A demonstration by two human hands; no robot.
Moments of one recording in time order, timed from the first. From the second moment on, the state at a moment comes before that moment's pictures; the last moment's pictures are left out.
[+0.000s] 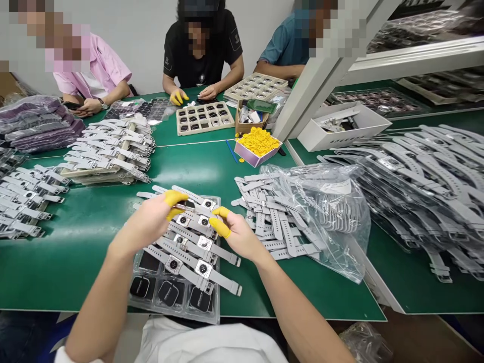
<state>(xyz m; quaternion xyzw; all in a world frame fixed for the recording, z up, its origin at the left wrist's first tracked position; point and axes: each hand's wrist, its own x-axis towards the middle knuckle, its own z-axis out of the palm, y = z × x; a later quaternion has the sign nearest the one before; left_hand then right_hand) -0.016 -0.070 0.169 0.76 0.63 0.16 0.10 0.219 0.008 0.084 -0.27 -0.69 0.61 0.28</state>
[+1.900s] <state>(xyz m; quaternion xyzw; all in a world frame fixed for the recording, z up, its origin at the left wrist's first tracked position) 0.054 -0.145 0.149 0.90 0.40 0.03 0.18 0.239 0.032 0.074 -0.41 -0.64 0.47 0.44</state>
